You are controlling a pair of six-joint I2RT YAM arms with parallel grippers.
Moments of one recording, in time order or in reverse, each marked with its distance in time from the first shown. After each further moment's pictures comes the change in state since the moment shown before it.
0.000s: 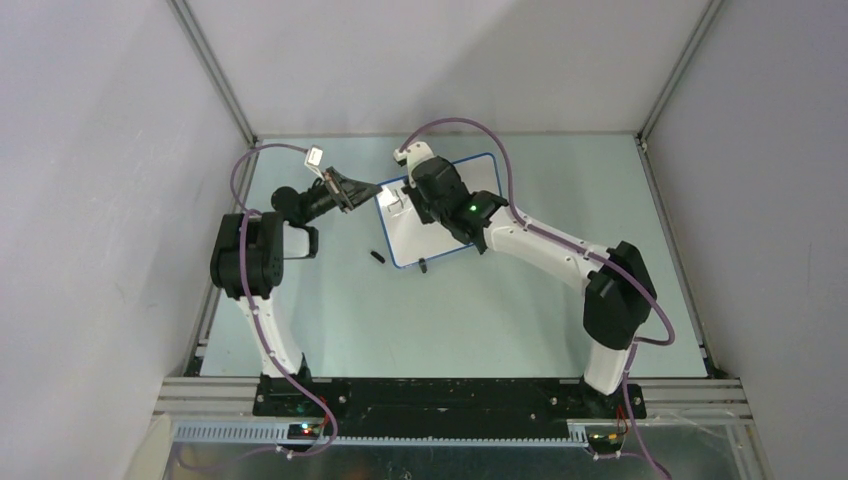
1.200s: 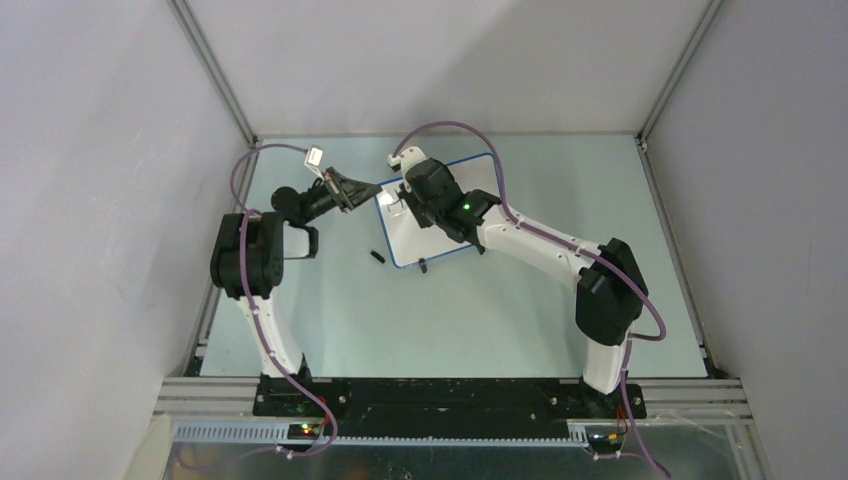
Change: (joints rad) left arm -0.001 0.001 0.000 0.000 0.000 0.000; right arm 0.004 0.048 0.047 -0.054 -0.016 -0.015
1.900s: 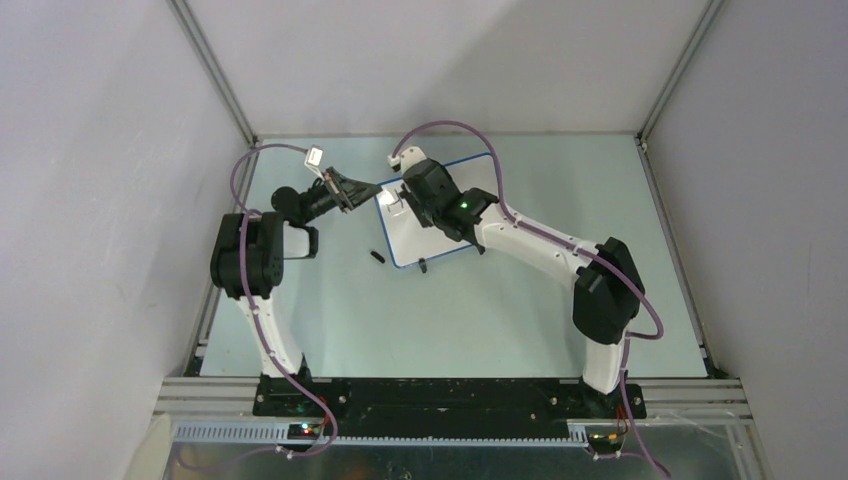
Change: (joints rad) left arm 0.000 0.000 0.000 0.000 0.000 0.000; right arm 0.002 0.015 0.023 -0.062 0.060 -0.004
